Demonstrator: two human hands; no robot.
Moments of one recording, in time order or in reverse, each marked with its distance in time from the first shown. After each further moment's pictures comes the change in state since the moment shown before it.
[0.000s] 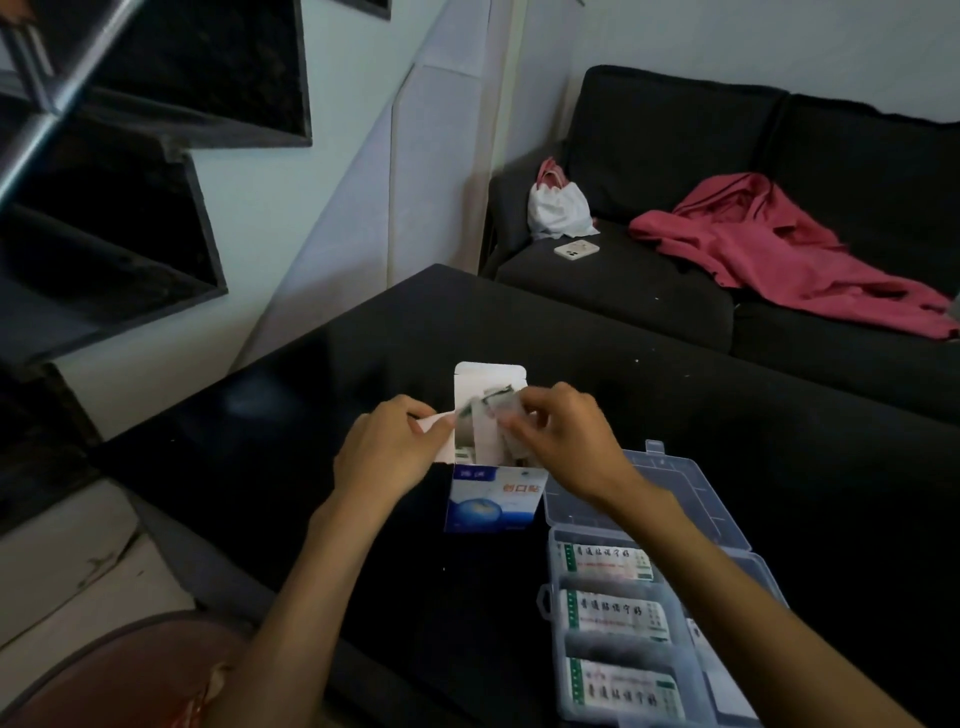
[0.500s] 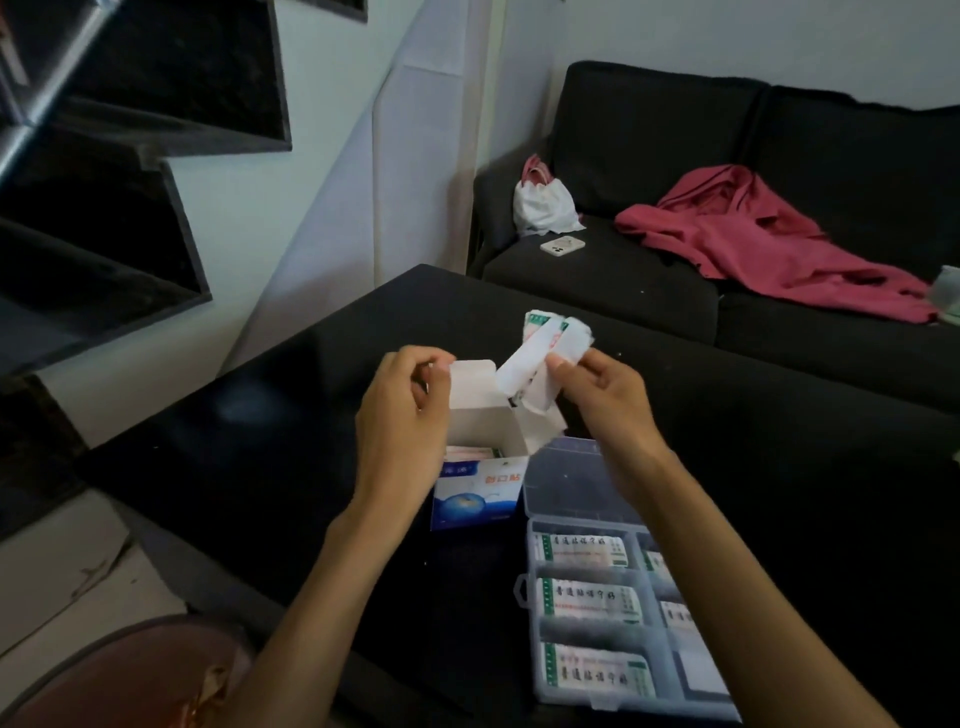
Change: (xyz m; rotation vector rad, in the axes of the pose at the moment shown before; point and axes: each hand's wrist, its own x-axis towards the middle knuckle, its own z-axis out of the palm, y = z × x) left_hand -0.025 0.039 0.009 -0.342 0.353 0.325; right_hand -0.019 -0.009 -0.039 0.855 0.308 0.387
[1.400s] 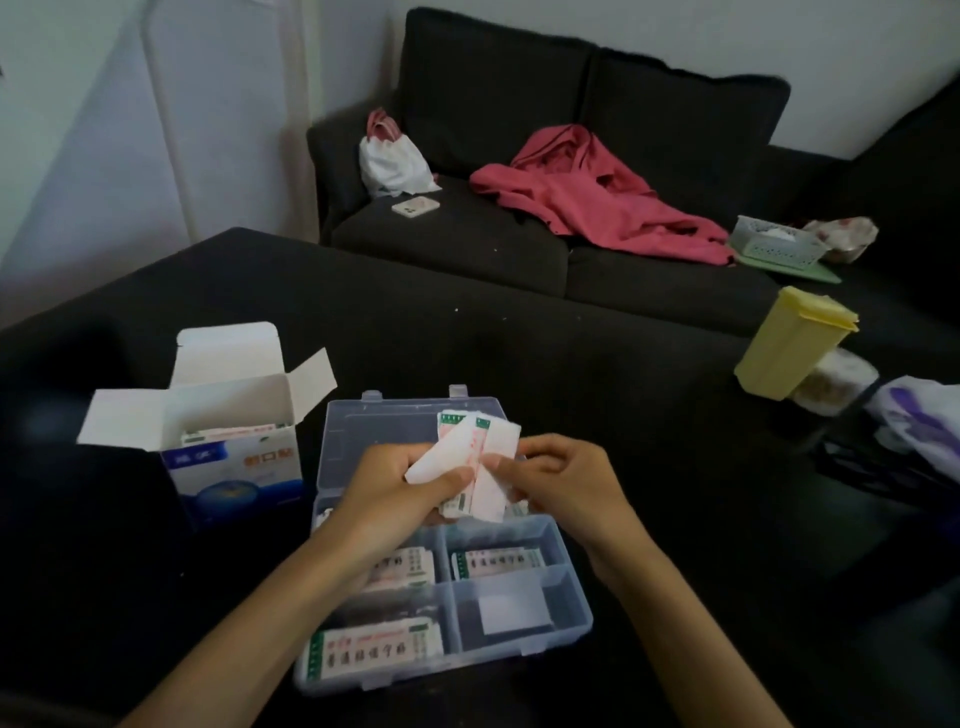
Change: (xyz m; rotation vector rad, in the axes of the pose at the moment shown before) left_hand -0.092 0.057 0.104 -0.326 -0.848 -0.451; right_hand -0.071 0.054 -0.138 -0.208 0.115 0.270
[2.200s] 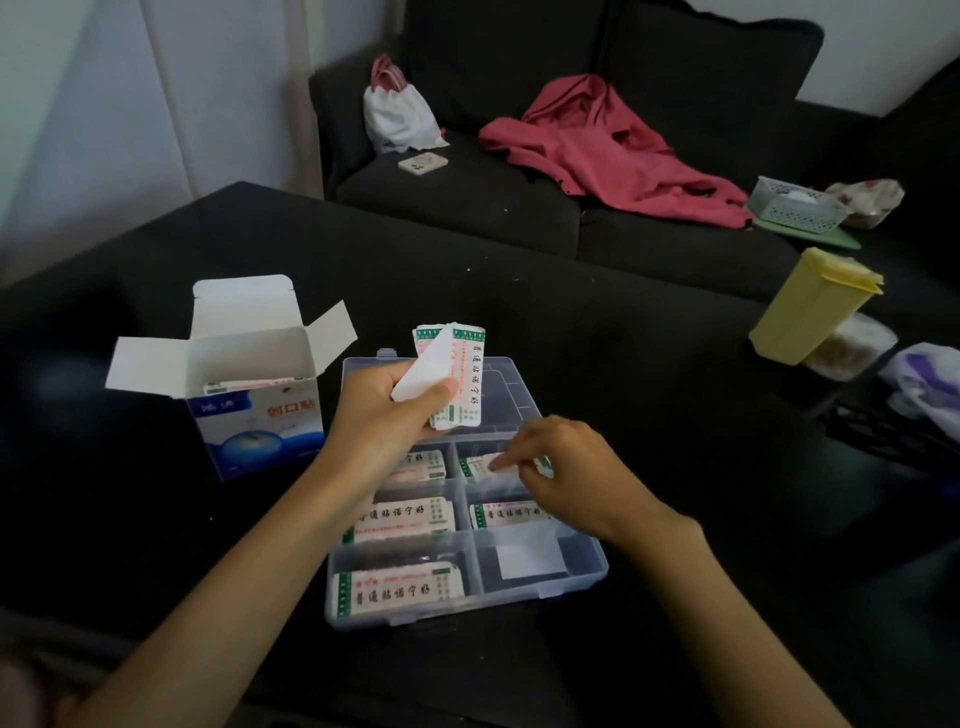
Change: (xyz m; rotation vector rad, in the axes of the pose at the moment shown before) left_hand 0.002 0.008 -0.013 -0.061 0.230 0.059; right_hand 0.012 0.029 -0.002 -0.973 -0.179 -0.490
